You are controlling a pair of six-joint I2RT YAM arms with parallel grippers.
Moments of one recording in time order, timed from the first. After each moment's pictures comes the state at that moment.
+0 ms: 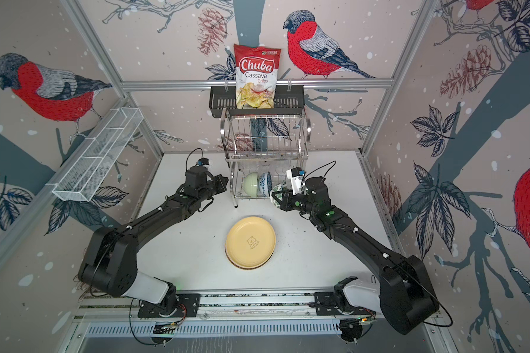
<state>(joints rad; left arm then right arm) -0.35 1.50 0.95 0.06 0.13 -0.60 0.52 1.23 0.78 0.08 -0.49 0.50</state>
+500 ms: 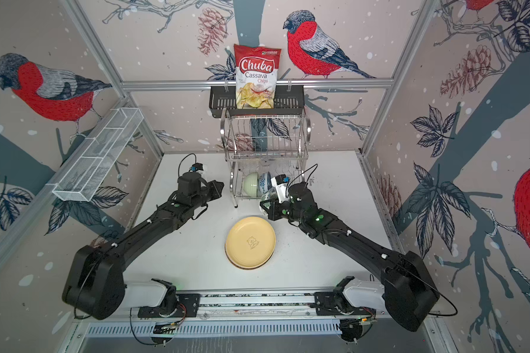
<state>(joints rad) -0.35 1.31 0.85 -0.04 0.10 -0.60 0.75 1.24 0.82 -0.02 -0.31 0.47</state>
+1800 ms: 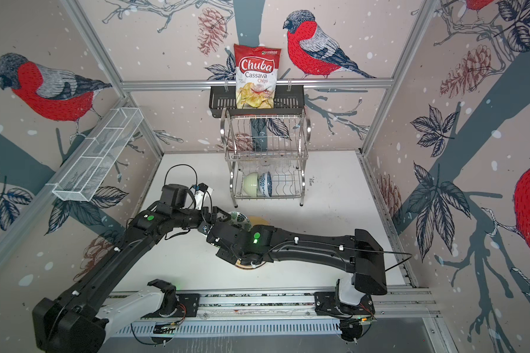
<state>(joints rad) -0.34 1.05 0.89 -0.70 0.62 -0.41 1.39 1.64 1.41 -0.66 0.31 -0.01</state>
